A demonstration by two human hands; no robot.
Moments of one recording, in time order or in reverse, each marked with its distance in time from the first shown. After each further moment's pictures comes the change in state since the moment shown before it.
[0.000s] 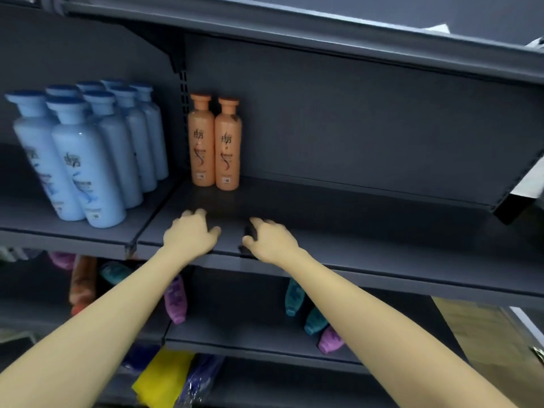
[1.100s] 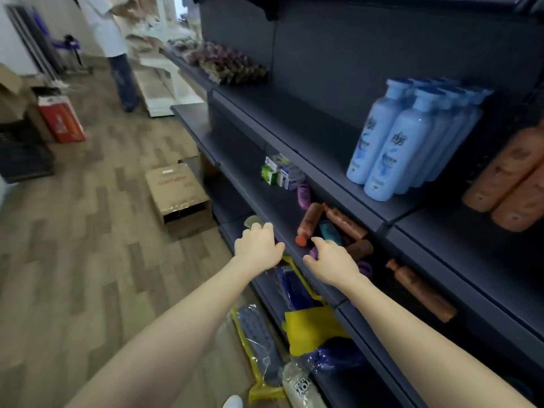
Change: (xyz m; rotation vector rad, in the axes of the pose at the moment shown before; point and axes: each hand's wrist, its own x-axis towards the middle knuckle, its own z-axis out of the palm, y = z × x) left_hand -0.201 -0.212 -0.040 -0.014 0.131 -0.726; right_hand -0.034 -0.220 0.156 -0.100 -0.319 -0.610
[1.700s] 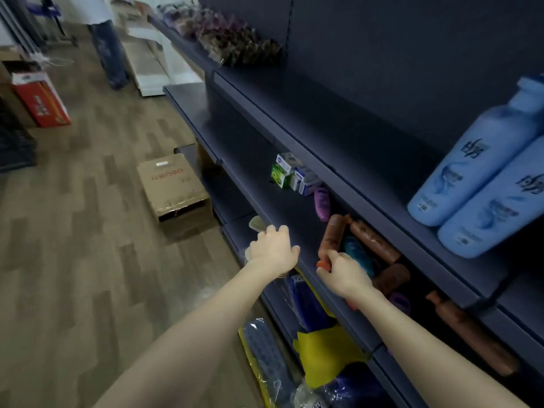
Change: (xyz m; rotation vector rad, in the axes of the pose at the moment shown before) left_hand 0.160 -0.039 0.002 -0.030 -0.121 -0.004; right_hand 0.157 -0.017 0.030 -0.009 -0.104 0.114
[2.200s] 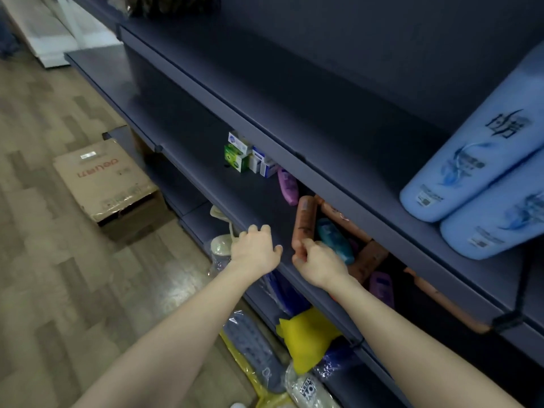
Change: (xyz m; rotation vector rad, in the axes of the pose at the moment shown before) left_hand 0.091 0.009 0.039 0.080 -0.149 0.112; right_hand 0.073 0.010 0.014 0.071 -0.027 0.152
